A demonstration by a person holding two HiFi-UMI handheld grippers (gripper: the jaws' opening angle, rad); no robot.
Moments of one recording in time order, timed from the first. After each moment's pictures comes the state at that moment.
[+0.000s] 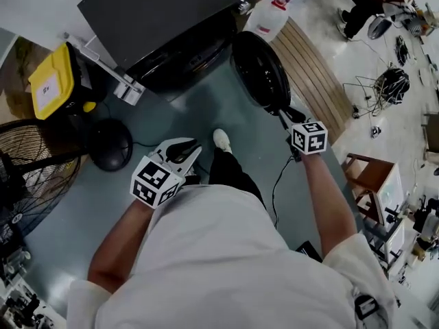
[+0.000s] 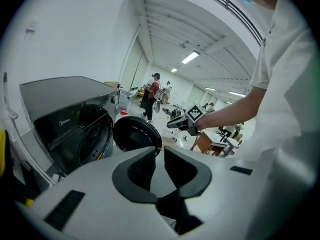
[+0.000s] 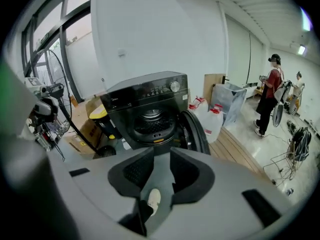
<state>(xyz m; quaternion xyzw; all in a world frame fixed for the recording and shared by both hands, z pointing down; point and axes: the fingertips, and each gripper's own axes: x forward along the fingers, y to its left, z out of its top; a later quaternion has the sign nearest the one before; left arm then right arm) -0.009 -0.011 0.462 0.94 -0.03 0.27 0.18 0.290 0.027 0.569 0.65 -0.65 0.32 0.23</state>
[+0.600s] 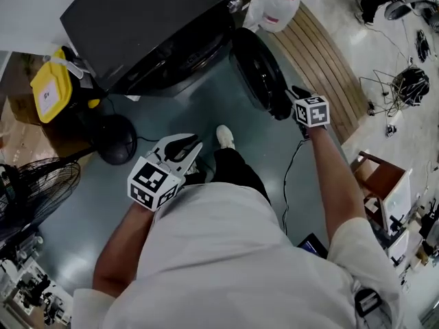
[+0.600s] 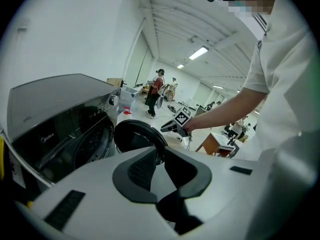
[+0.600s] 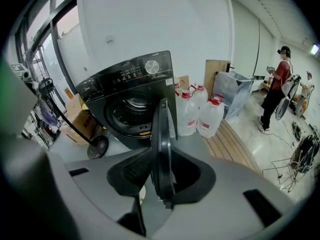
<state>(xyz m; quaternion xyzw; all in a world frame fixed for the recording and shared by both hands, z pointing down) 0.091 -0.052 0.457 0.93 -0.06 0.30 0.20 0.422 -0.049 0.652 0.61 -0.65 0.36 0.28</state>
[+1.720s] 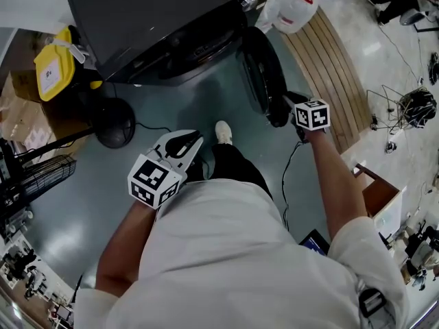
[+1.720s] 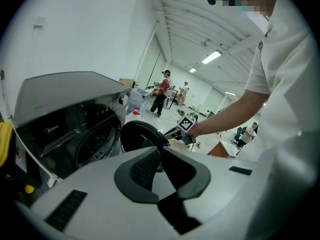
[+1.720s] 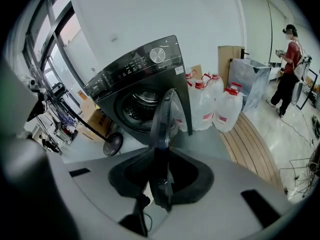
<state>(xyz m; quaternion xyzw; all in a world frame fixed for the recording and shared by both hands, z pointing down) 0.110 -0.064 0.464 0.92 -0.13 0.29 0.23 0.404 -0.066 0.683 0.53 -0.69 0.42 0.27</state>
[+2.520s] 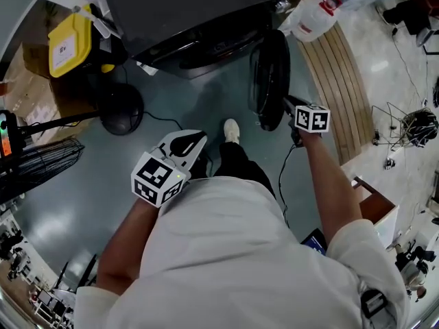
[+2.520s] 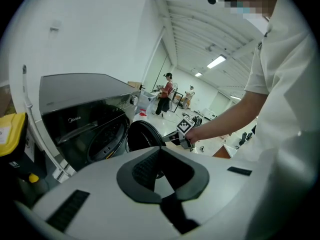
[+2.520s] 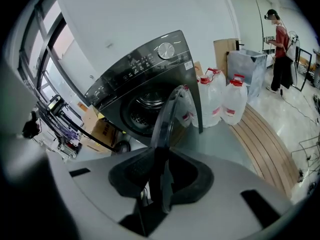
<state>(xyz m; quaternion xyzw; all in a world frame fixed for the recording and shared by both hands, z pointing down) 0.051 -0.052 0.458 0.92 -0.16 0.27 0.24 0.331 -0.079 0.688 0.53 -0.68 0.46 0.21</state>
